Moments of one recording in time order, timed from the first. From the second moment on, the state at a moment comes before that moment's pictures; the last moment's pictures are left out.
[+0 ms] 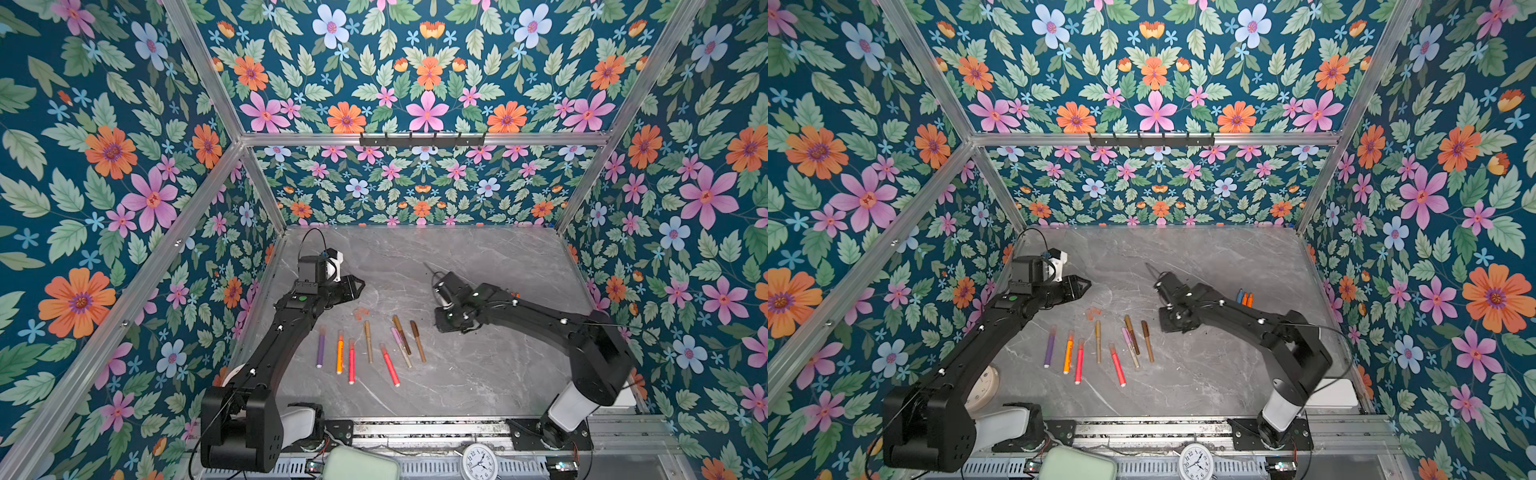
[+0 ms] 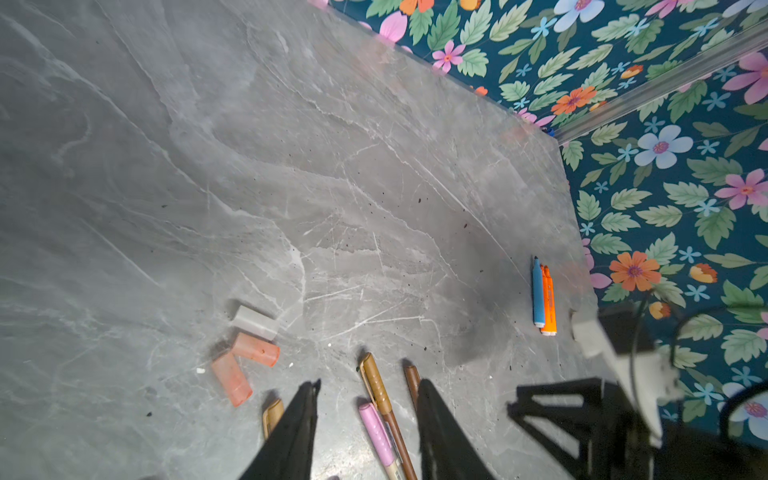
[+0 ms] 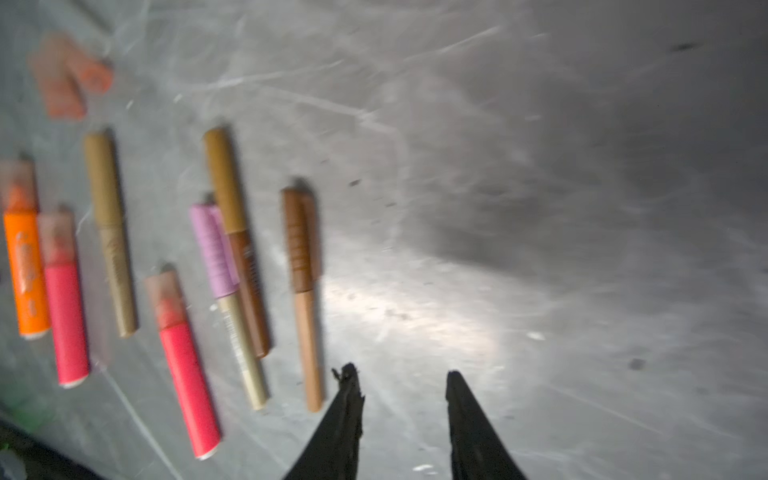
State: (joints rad) left arm -0.14 1.22 0.89 -0.36 0.42 -0.39; right arm 0.83 1.74 1.24 -0.70 -0.03 0.57
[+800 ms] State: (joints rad) left arm -0.10 1.02 0.85 -0.35 0.30 -0.39; right arm 1.21 2.14 1.61 -0.83 -0.03 0.76
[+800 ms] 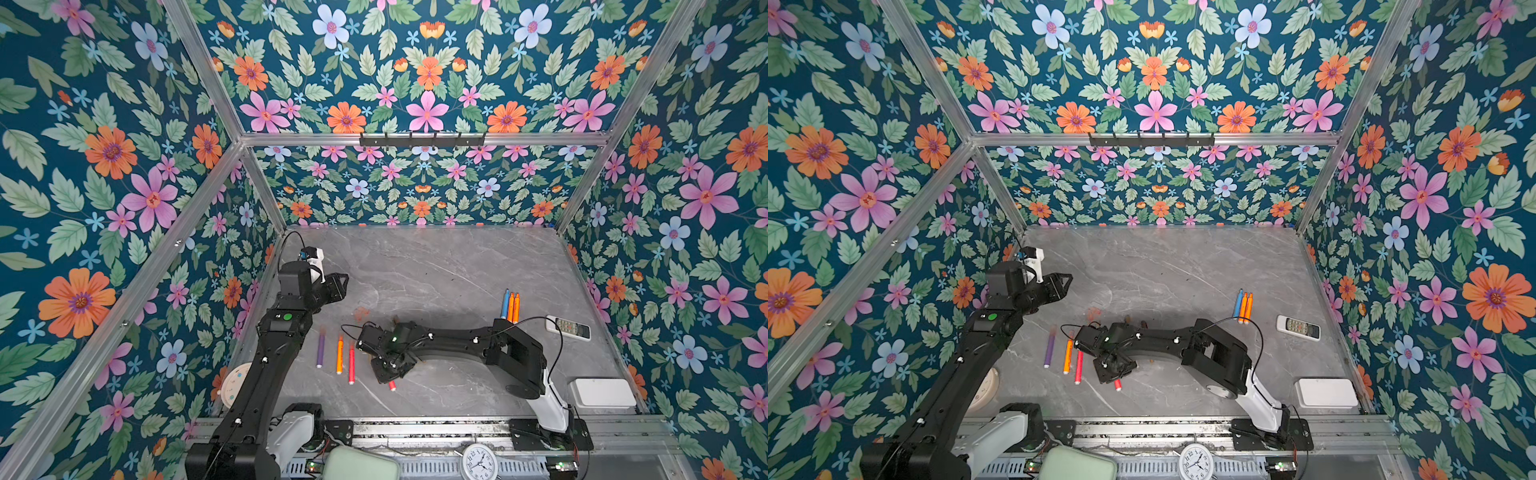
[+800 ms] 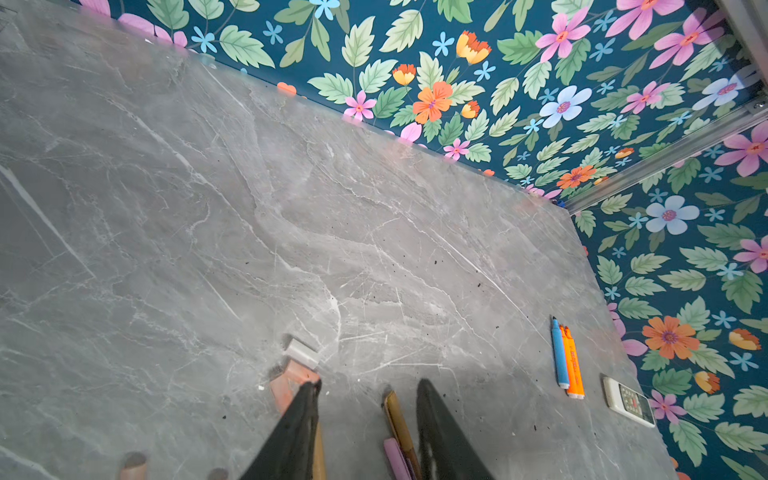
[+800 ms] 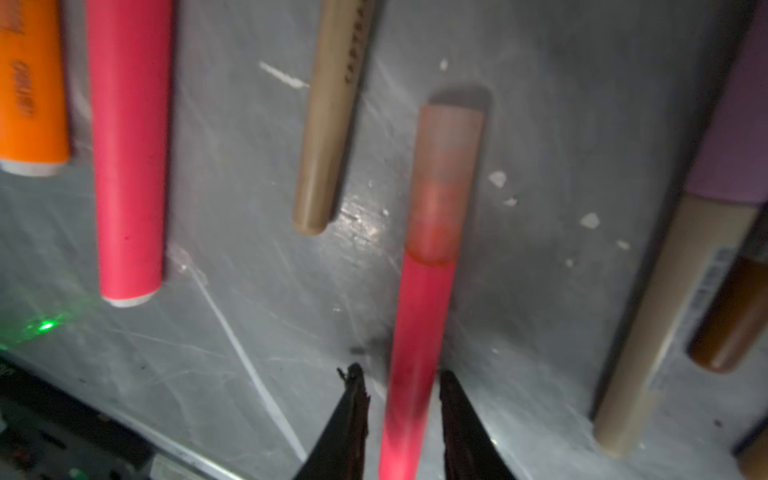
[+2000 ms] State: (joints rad) left arm -0.15 0.97 0.68 -0.14 0.45 -0.62; right arm 1.14 1.73 1.33 -0.82 0.07 0.66
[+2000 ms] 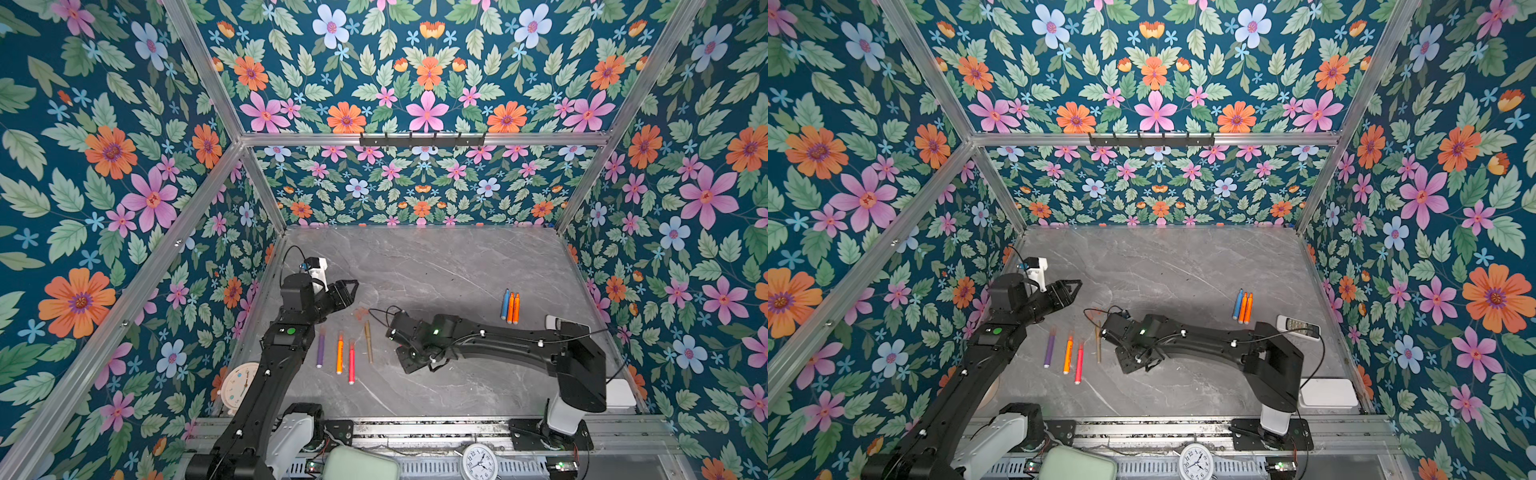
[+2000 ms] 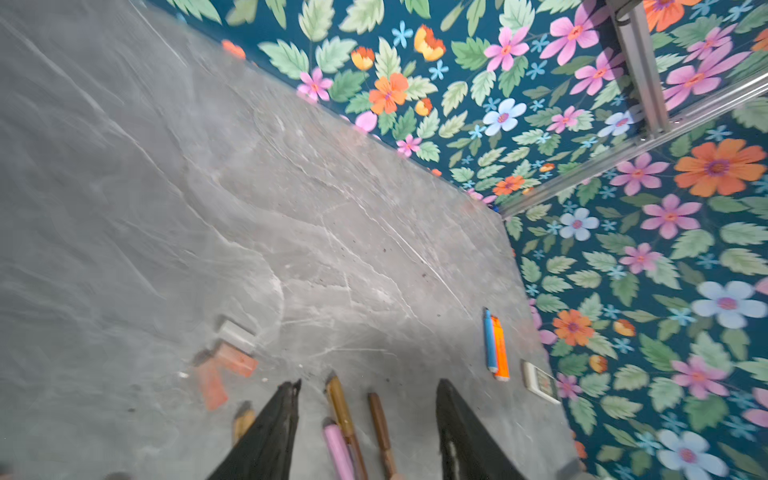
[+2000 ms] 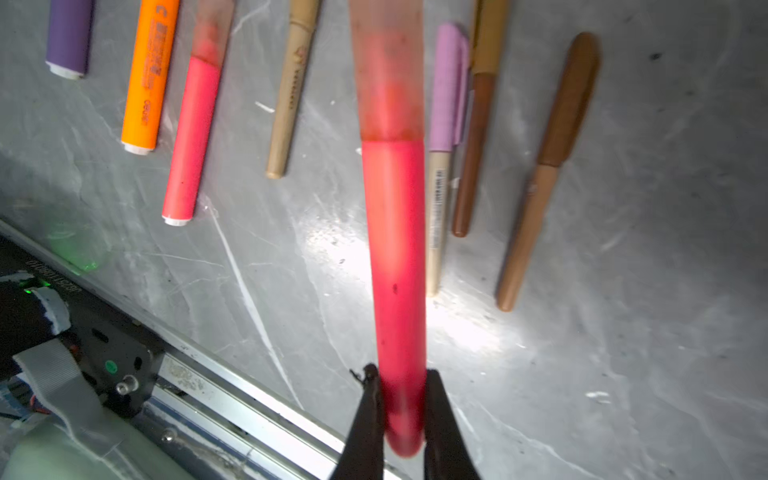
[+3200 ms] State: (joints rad) left arm -0.52 1.33 0.68 0.35 0.59 -1.02; right arm 1.00 1.53 1.27 -0.78 0.09 0.57
